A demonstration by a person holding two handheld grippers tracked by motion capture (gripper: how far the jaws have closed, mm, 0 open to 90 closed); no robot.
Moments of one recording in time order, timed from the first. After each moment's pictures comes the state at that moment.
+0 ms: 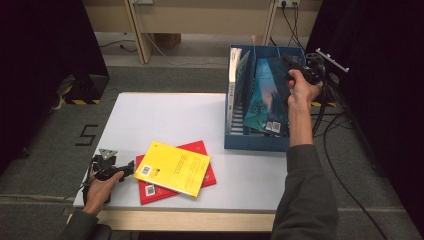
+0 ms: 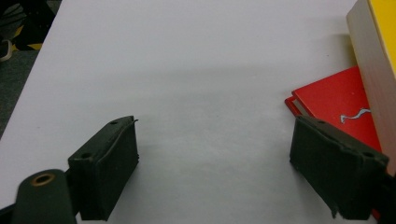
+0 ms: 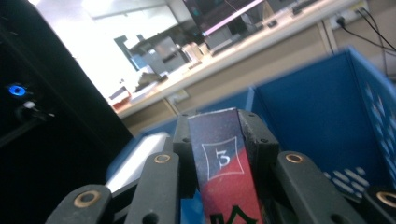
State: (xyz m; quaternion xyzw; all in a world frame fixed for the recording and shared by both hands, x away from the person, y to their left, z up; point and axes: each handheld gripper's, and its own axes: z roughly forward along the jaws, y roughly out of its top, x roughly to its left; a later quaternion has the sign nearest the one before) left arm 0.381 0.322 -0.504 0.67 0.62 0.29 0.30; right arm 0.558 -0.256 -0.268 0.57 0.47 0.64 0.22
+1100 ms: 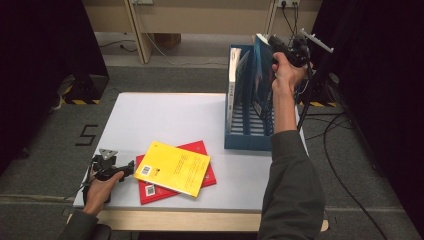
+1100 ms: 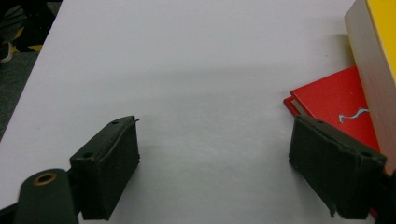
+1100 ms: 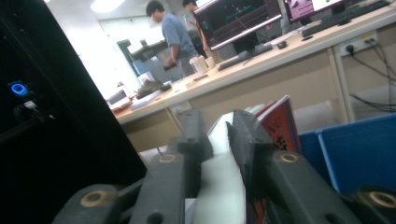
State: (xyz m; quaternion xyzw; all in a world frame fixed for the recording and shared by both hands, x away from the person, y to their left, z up) left arm 0.380 0.321 -0.504 0.67 0.62 0.29 0.30; right arm 0.575 -0.207 -0.238 0.53 0.47 0.66 0.25
